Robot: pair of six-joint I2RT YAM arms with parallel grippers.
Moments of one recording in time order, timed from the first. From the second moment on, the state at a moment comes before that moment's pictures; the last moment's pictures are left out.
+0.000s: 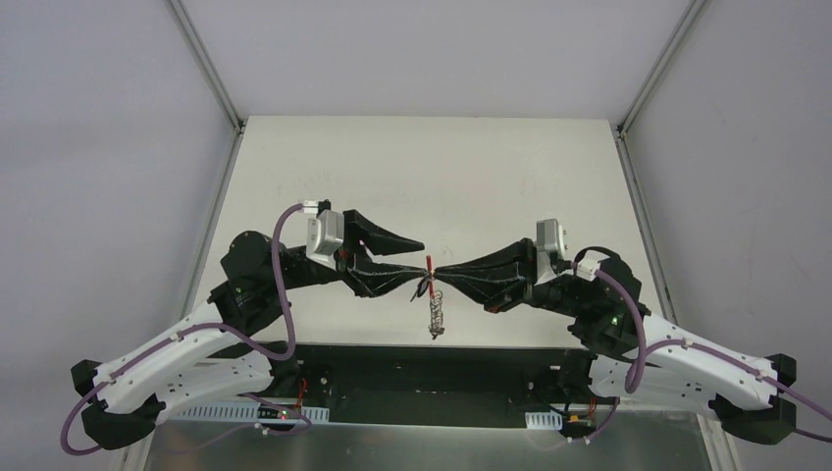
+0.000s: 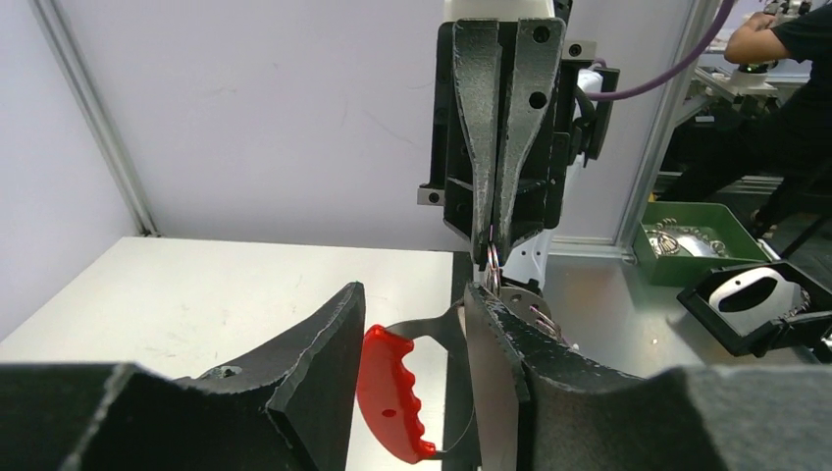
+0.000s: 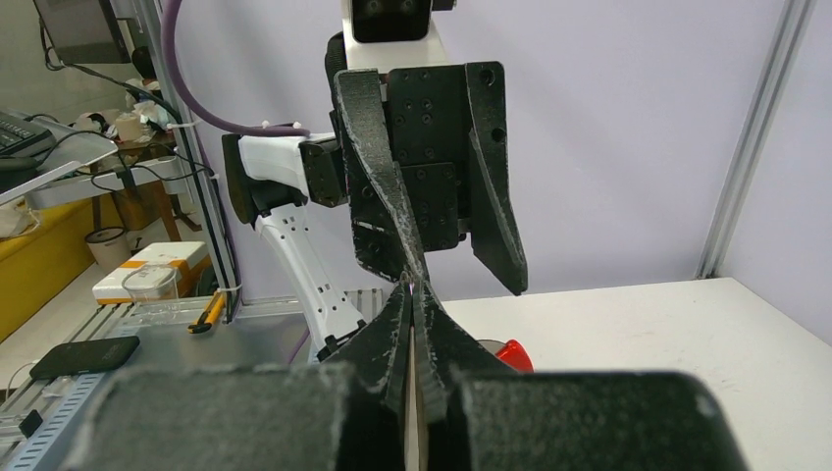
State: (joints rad) left arm -0.97 0.74 0.89 0.22 0.46 -0.16; right arm 1.19 0.71 0.80 0.33 -0.27 0.14
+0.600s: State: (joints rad) left arm -0.97 0.68 0.89 0.23 0.49 -0.16; right arm 1.19 0.71 0.82 0.31 -0.27 0.14
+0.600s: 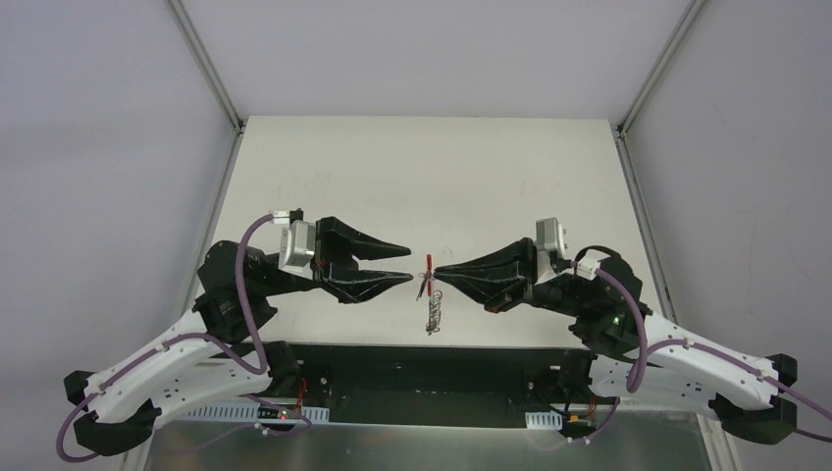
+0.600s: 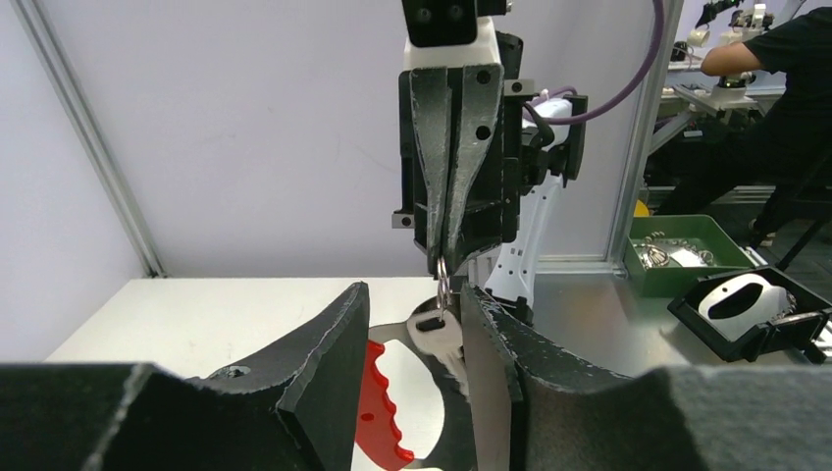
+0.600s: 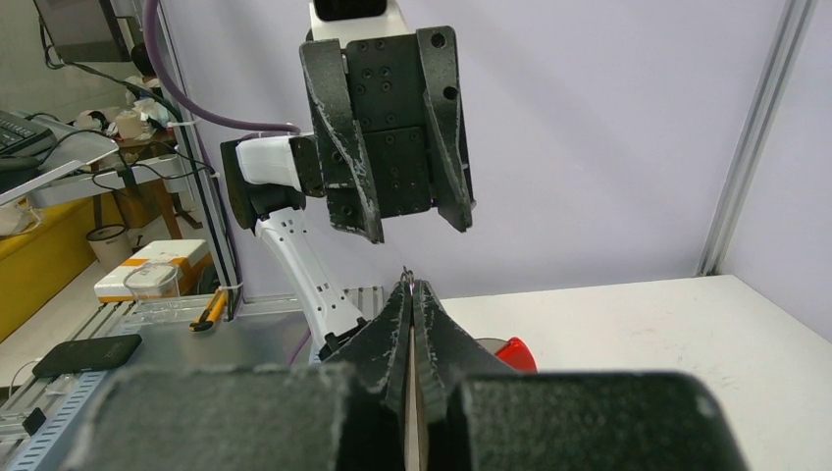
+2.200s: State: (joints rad) left arm -0.97 0.71 0.86 0.23 0.56 -0.18; right arm 1.19 0.77 0.88 0.30 -0.30 0.15
